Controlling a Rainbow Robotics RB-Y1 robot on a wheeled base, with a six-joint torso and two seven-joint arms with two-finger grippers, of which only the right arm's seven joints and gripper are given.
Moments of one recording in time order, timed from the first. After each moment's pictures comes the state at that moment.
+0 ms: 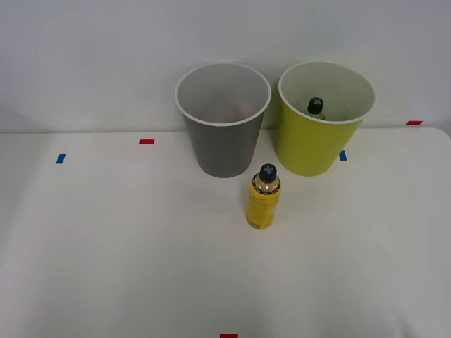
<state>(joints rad) 1.19 -0.06 -0.02 -1.86 0.40 -0.94 0.92</state>
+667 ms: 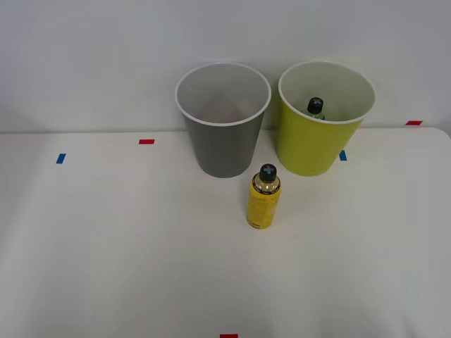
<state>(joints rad) 1.19 -0.06 -0.05 -1.86 0.40 -0.94 1.11</state>
